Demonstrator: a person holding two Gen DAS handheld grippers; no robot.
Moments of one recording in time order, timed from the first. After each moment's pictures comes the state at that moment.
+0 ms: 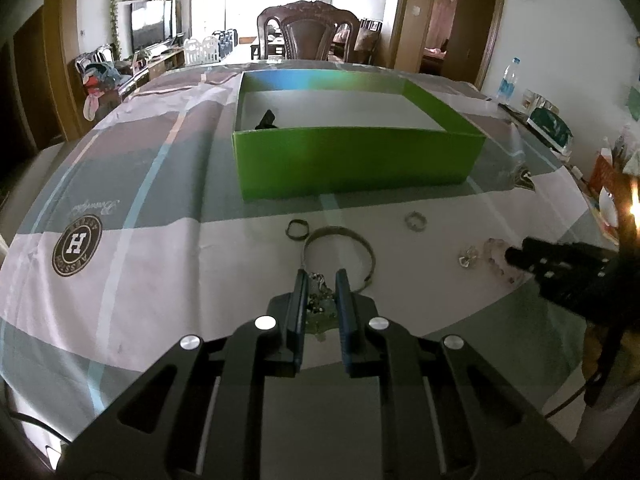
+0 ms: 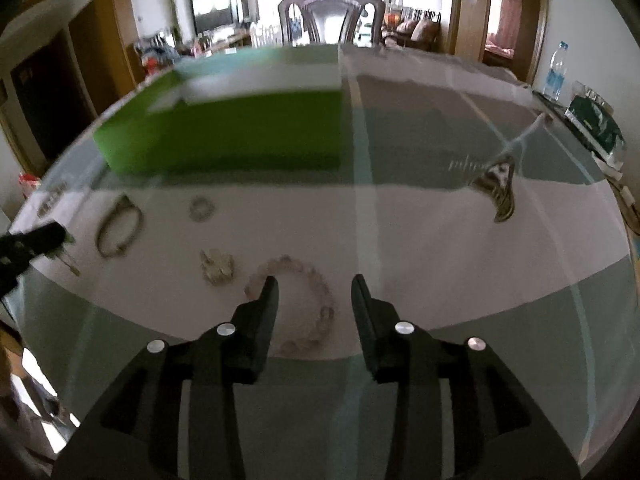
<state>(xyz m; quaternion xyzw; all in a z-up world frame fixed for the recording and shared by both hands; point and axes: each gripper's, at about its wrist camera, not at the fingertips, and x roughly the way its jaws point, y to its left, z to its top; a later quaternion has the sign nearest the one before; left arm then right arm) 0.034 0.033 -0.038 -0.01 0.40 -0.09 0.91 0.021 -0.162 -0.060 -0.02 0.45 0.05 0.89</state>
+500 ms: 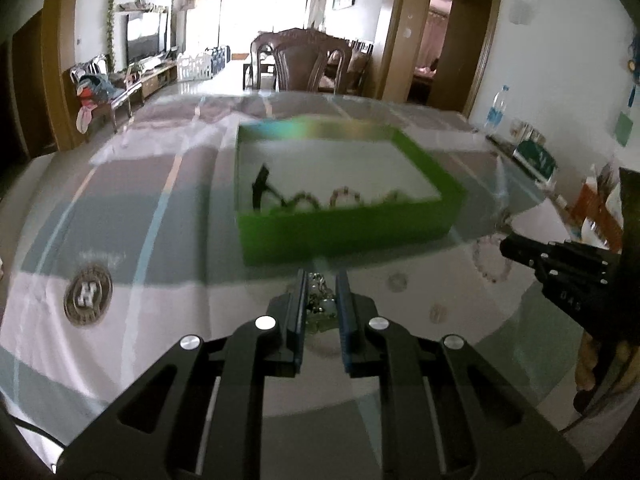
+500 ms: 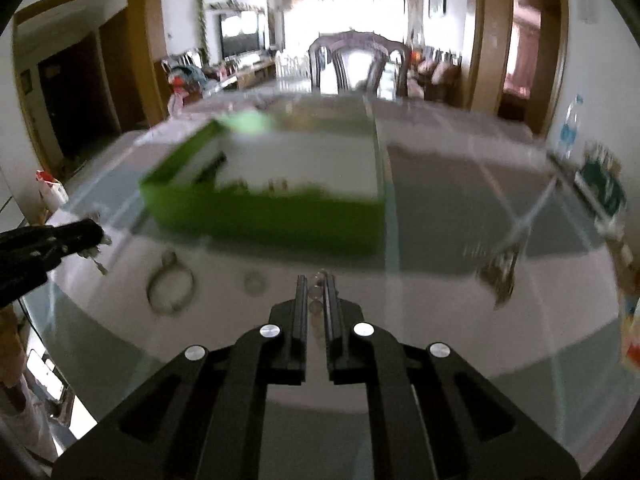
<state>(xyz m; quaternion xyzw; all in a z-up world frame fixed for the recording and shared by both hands) 0.053 0.042 0.023 -0.03 0.36 -0.12 0.93 0.025 -0.137 0.036 -0.04 0.34 0.10 0.93</state>
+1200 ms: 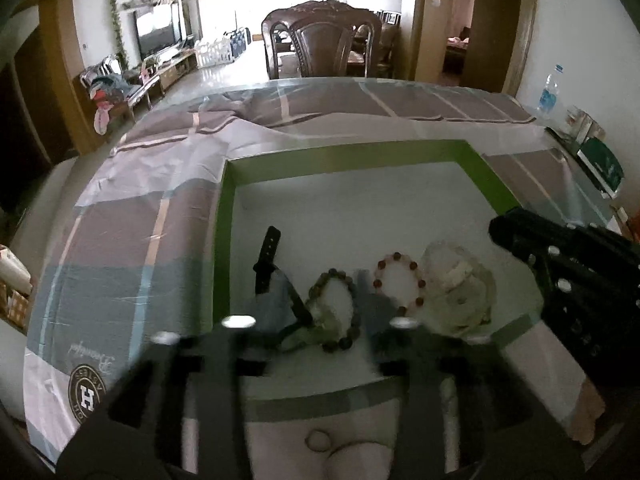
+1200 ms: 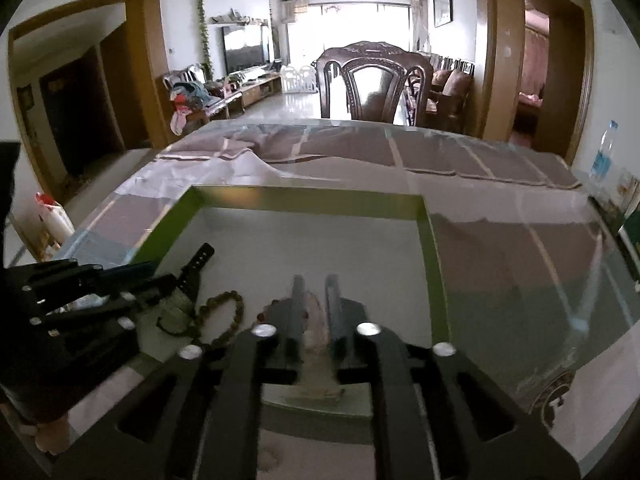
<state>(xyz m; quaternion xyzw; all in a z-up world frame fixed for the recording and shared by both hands) 0.204 0.007 0.011 0.03 0.40 -0.05 0.91 0.164 -0.106 0.033 0.00 0.35 0.12 0.93</state>
